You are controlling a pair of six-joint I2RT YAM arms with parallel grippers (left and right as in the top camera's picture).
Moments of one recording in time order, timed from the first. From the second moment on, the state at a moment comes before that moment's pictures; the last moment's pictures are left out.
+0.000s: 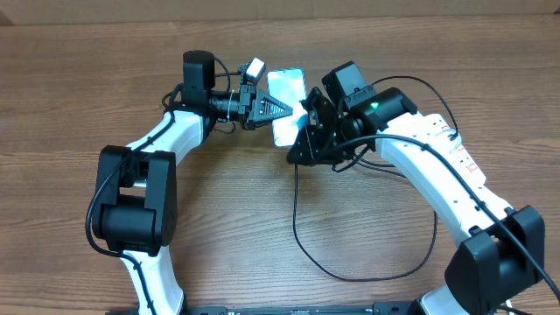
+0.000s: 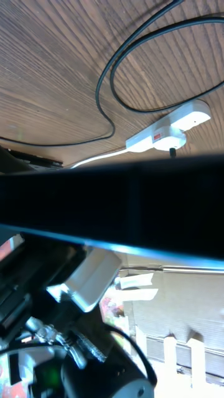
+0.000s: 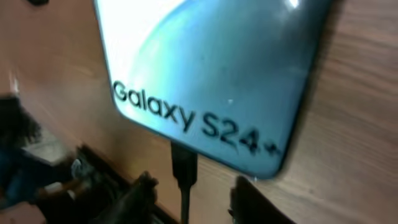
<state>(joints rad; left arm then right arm) -0.16 2.06 1.28 0.16 1.51 -0.81 0.46 1.73 1.50 -1.06 -0.51 0.30</state>
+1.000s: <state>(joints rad) -0.16 2.06 1.28 0.16 1.47 -0.79 0.72 1.60 1.38 -0.88 0.14 0.61</state>
